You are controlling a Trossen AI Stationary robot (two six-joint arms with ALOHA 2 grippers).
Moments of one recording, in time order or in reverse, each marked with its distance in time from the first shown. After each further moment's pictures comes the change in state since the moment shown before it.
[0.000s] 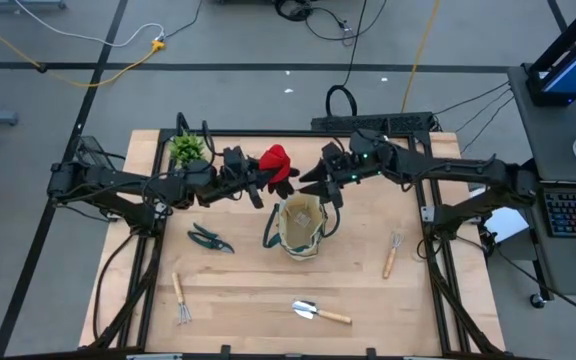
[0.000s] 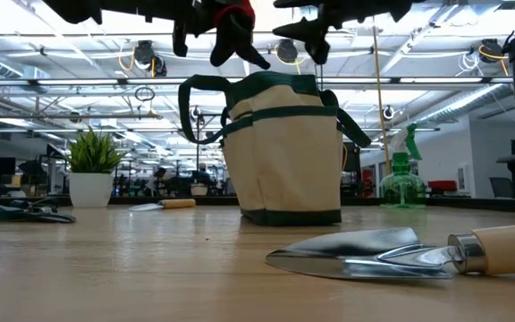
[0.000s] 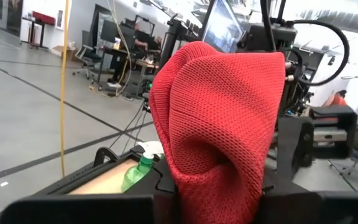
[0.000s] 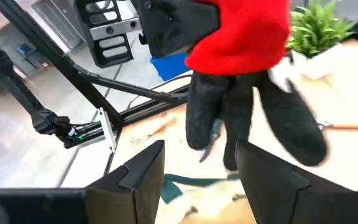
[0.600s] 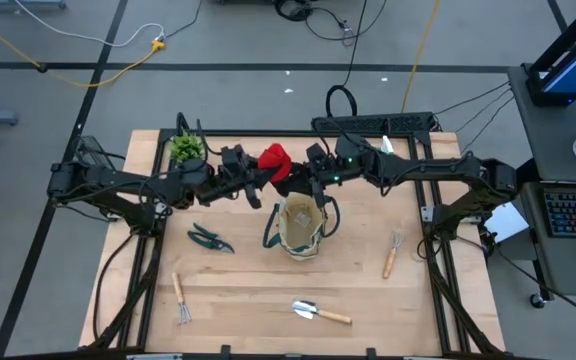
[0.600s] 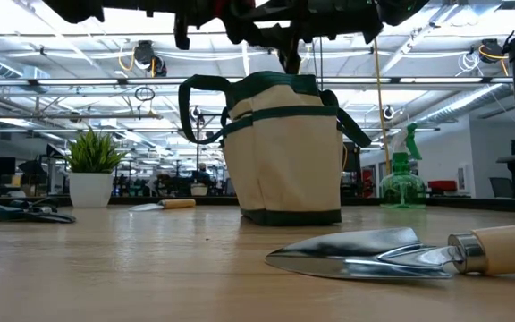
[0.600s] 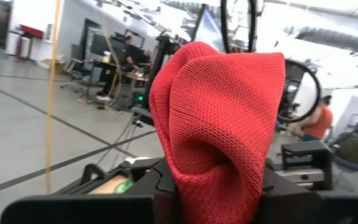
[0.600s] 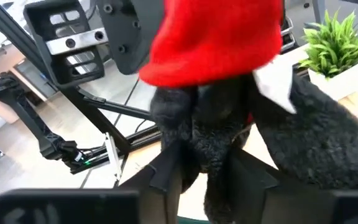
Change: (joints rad) left arm 0.000 0.000 0.000 0.066 0.028 0.023; right arm 0.015 0.173 0.000 0.303 -0.008 0.086
